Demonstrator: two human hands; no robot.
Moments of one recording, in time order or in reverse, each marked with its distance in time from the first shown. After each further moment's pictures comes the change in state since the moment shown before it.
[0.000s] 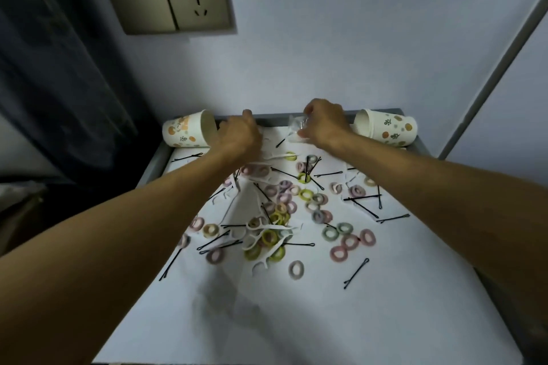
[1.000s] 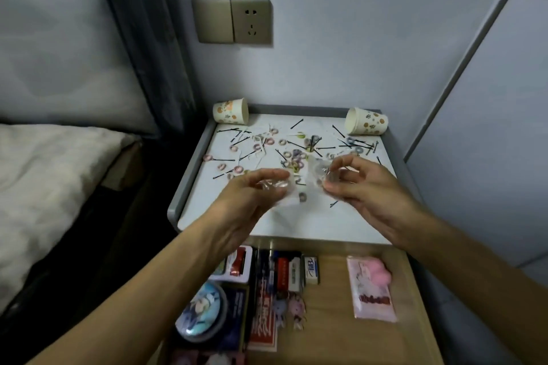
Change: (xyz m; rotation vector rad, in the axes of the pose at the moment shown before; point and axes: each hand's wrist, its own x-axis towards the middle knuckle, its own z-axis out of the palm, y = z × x) left_hand -0.283 -0.029 -0.070 -1.607 -0.341 -0.205; right_hand -0.280 -0.035 -0.094 1.050 -0.326 0.125
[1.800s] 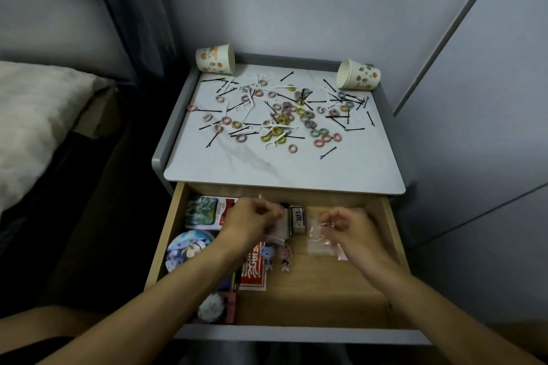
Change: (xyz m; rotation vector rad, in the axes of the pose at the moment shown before) left_hand -0.040 -0.112 -0.014 0.492 0.029 -0.152; right_hand -0.074 0.141 -0.014 -0.573 0.220 0.161
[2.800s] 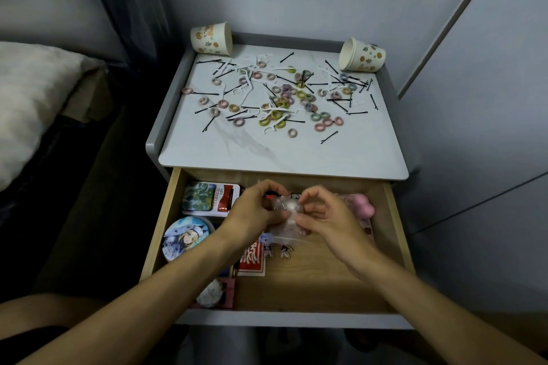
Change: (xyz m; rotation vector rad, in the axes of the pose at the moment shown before) left_hand -0.001 -0.007 0.006 -0.028 -0.102 0.079; right_hand -0.013 -0.018 0.022 0.289 -0.246 -0.075
